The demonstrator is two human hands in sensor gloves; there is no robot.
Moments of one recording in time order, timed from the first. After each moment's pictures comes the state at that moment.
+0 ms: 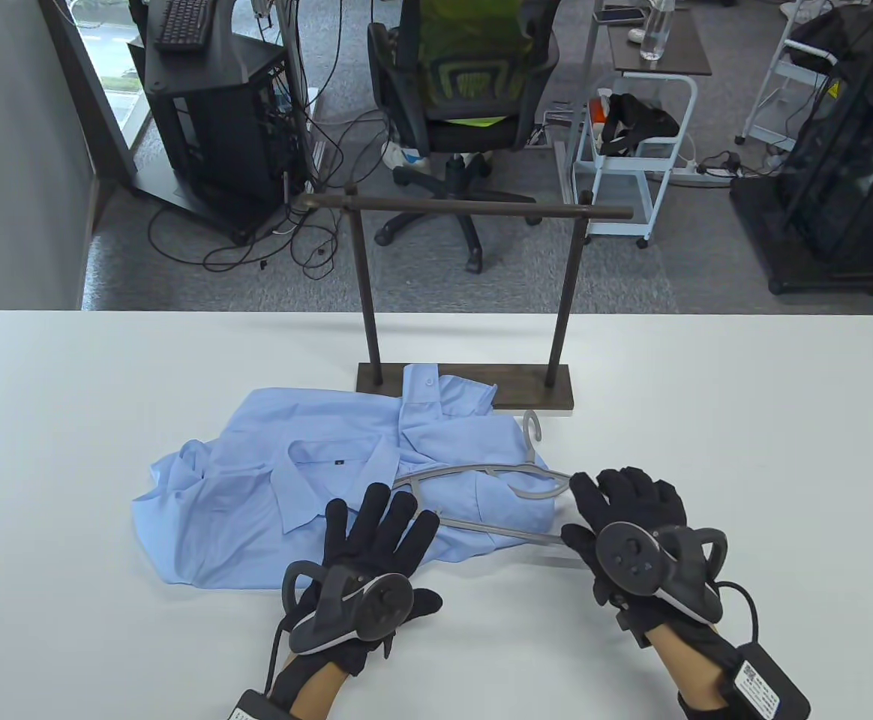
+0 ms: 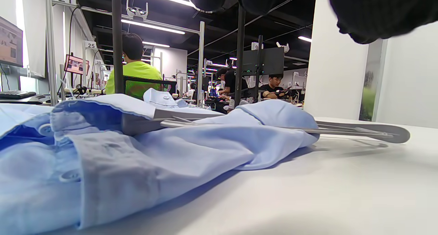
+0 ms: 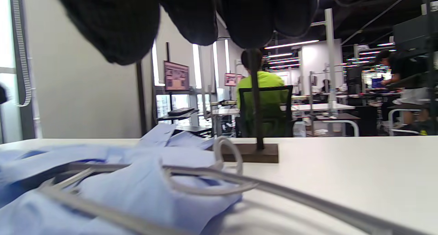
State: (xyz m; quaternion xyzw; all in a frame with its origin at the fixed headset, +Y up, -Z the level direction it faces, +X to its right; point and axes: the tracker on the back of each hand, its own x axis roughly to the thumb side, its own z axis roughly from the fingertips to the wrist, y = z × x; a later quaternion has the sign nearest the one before) left_hand -0.121 -0.727 -0.266 0.06 -0.23 0.05 0.97; right_hand 0.194 -0.662 -0.295 0.08 -0.14 0.98 0.07
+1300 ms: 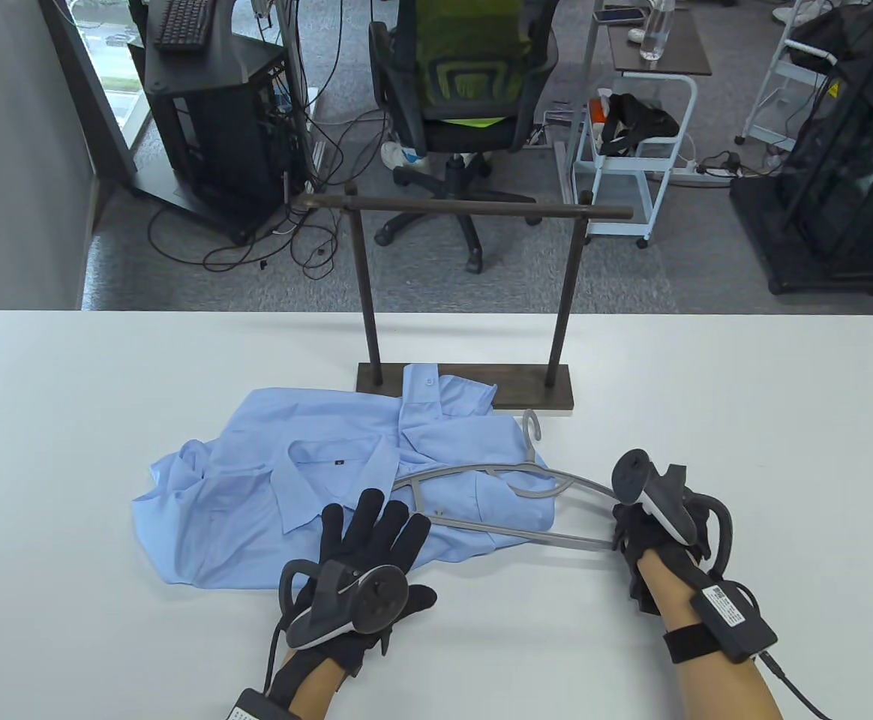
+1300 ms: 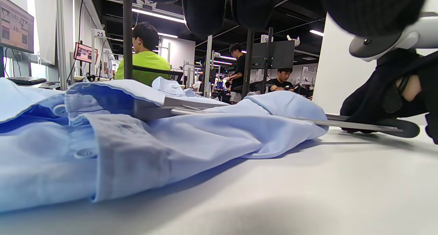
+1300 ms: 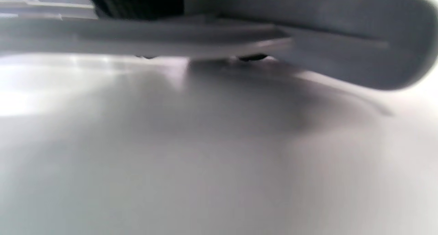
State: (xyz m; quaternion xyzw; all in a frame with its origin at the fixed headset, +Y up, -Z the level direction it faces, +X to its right) left_hand -0.126 -0.730 -0.269 0.03 -0.21 0.05 0.98; right_hand 0.247 -0.770 -0.383 -0.15 0.07 0.99 0.02
